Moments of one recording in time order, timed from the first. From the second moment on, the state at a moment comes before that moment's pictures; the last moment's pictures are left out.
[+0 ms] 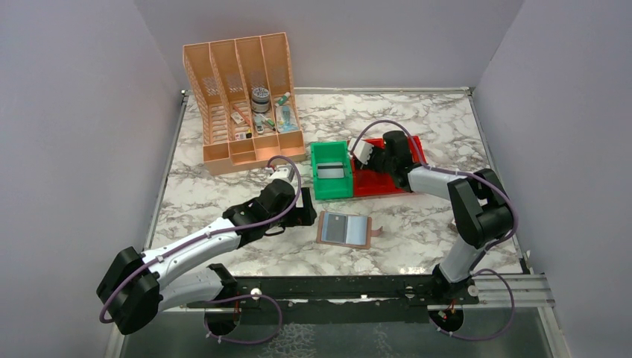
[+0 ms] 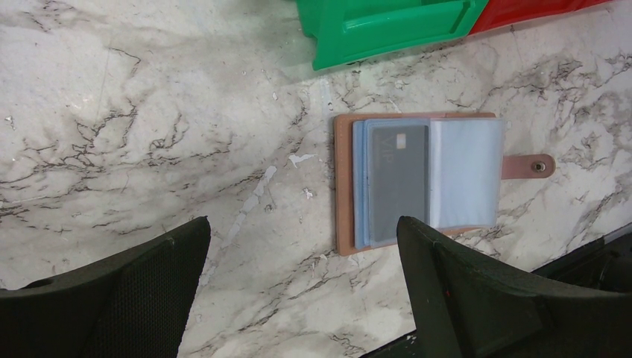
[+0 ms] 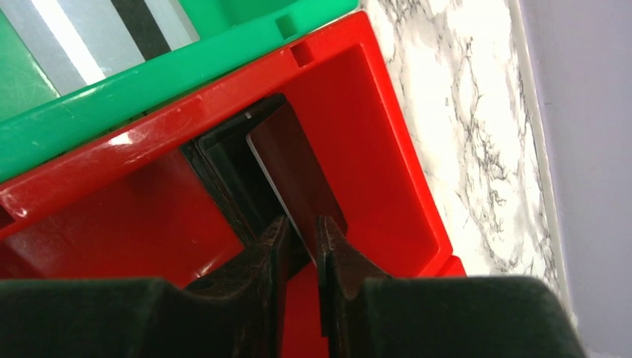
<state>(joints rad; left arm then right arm) -0.81 1.06 0.60 -0.29 -0.15 -0.74 0.38 1.73 0.87 0.27 -0.20 -0.91</state>
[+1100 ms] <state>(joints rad) -0.81 1.05 0.60 -0.28 -0.12 -0.76 0.38 1.19 0.54 0.53 -0.18 -0.18</state>
